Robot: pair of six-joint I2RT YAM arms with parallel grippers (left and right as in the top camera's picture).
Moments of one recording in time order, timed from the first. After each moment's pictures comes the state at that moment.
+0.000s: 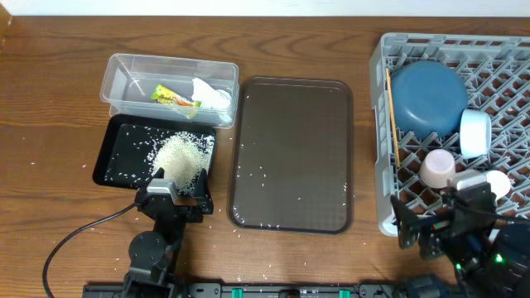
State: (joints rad) left arm -0.21 0.01 0.03 -0.13 -0.08 -0.20; right arm 0.24 0.48 1.02 -1.03 -0.03 0.02
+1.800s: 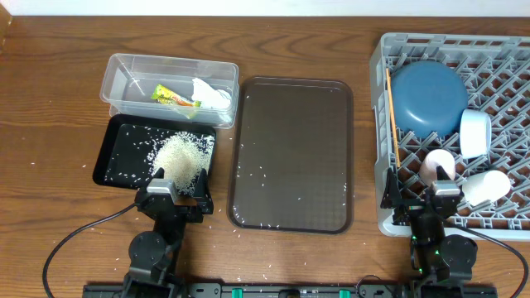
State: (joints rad) left arm -0.21 0.01 0.03 -0.13 -0.08 -0.20; right arm -0.04 0.01 0.01 -0.06 -0.10 0.05
